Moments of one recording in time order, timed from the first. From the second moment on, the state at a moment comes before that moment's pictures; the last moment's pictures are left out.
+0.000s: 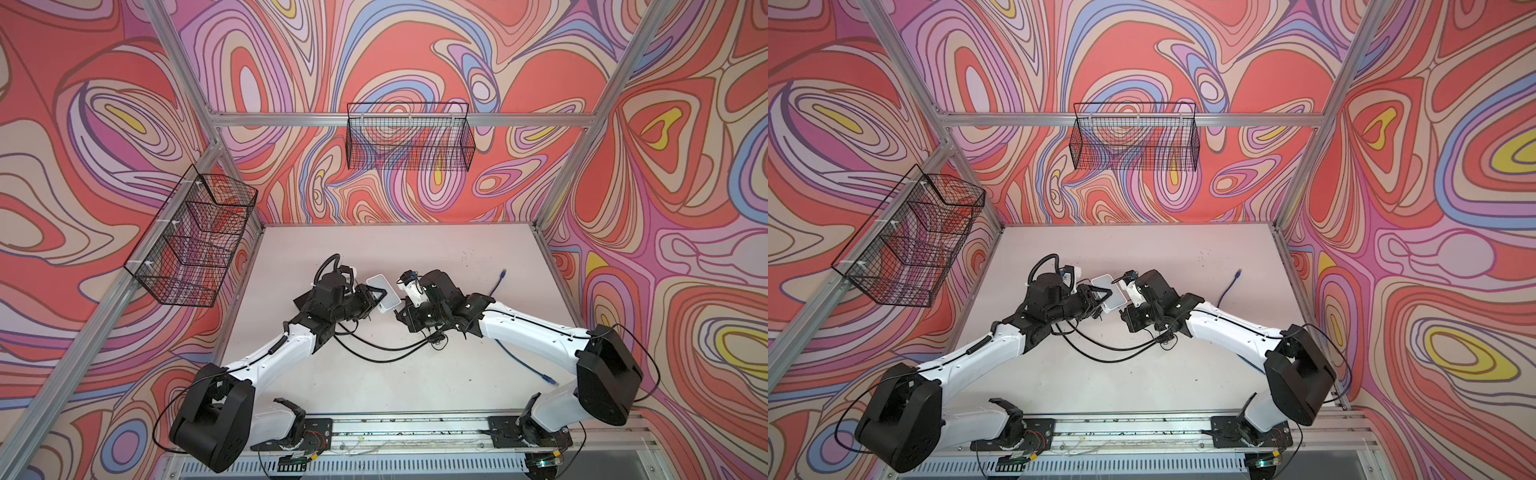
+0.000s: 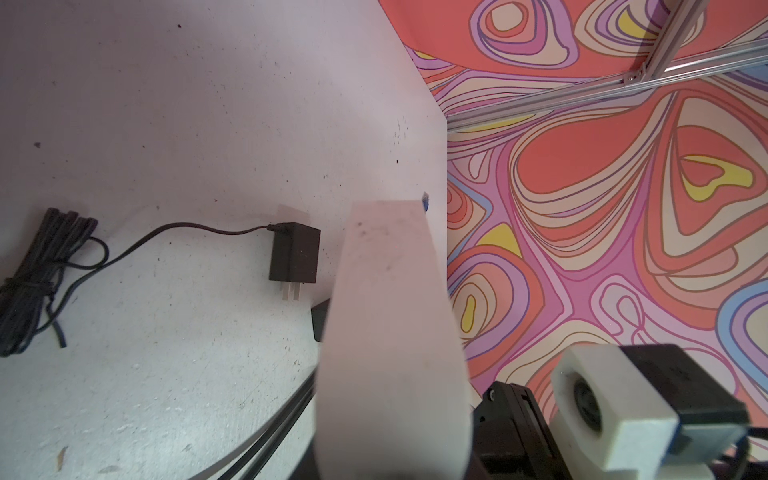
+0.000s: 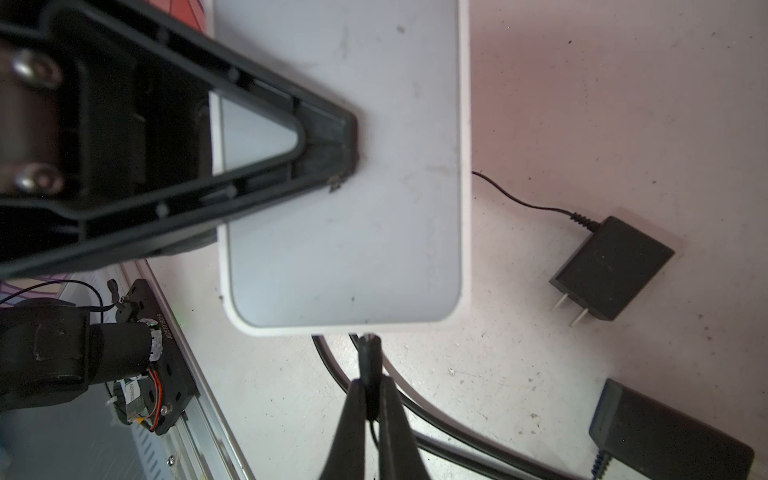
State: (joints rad) left arm -0.44 1.27 0.66 0.16 0.44 -1.11; right arm 0.78 1.52 1.05 -0.32 -0.27 0.34
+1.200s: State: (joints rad) left arm -0.44 1.27 0.66 0.17 0.45 -1.07; right arm 0.79 1.55 1.13 -0.39 -0.21 0.34
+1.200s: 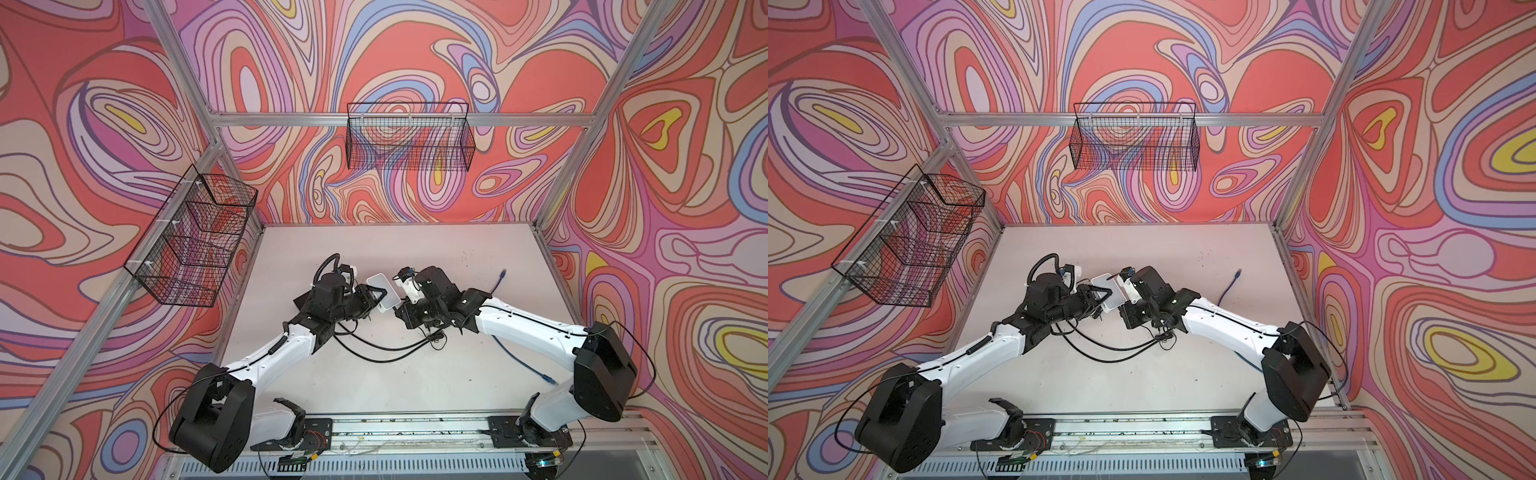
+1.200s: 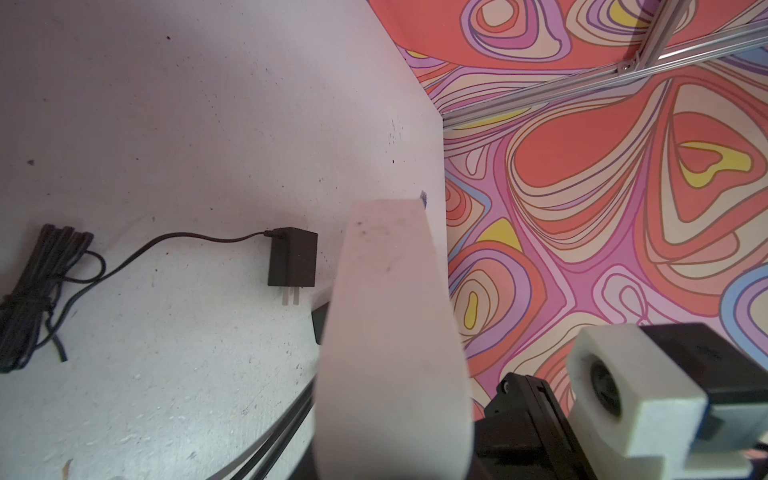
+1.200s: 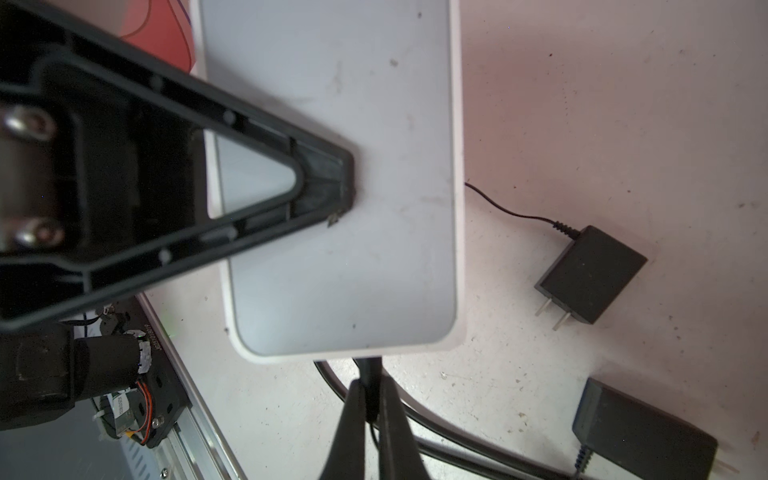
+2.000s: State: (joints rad) left arm -0.48 1.31 0.70 0.14 0.43 -1.02; right arm 0.79 1.55 1.13 -0.38 -0.14 0.30
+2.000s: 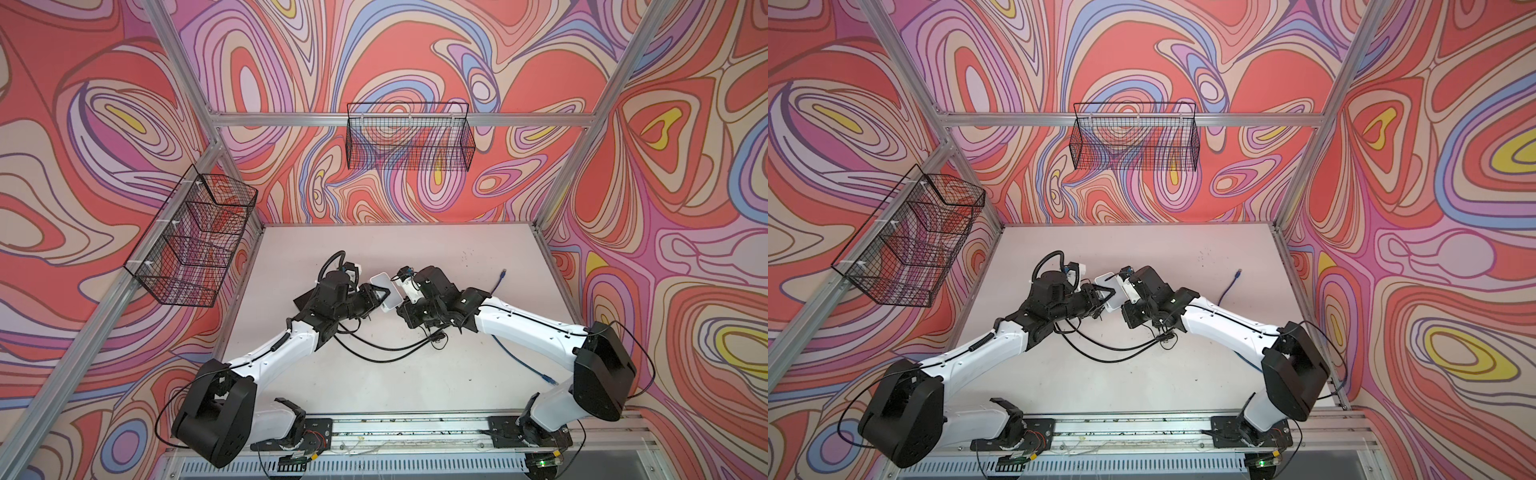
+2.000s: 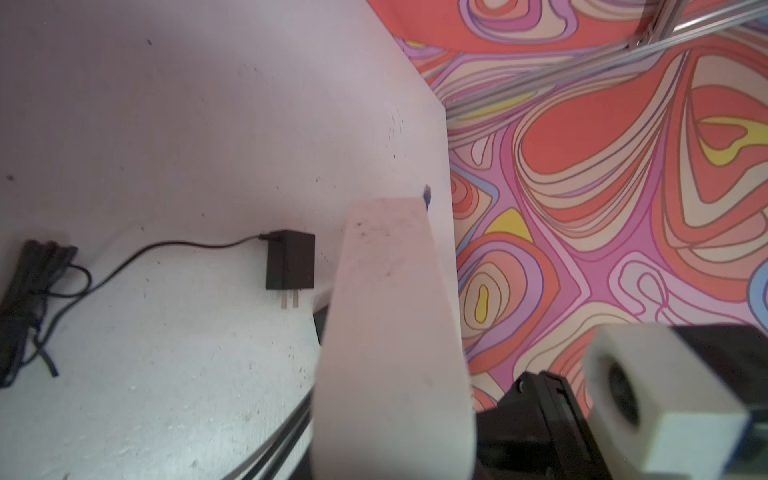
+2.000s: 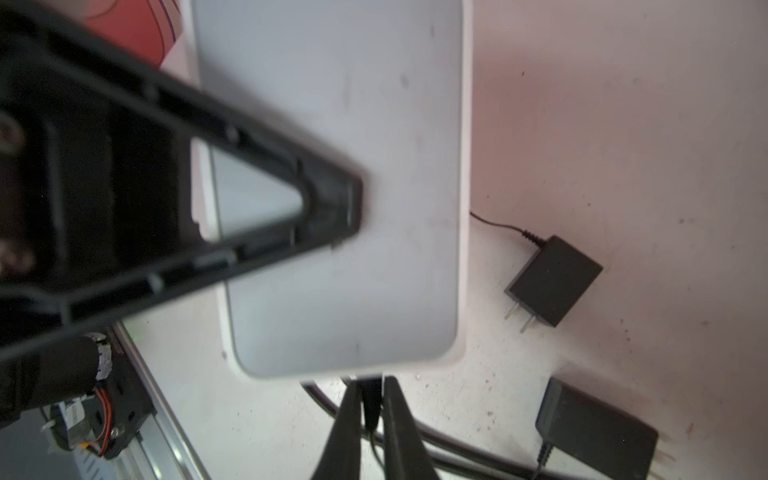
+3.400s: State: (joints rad) left arm -0.55 1.74 0.58 0.57 0.45 -1.30; right arm 0.77 1.68 1.00 -0.32 -0.01 0.42
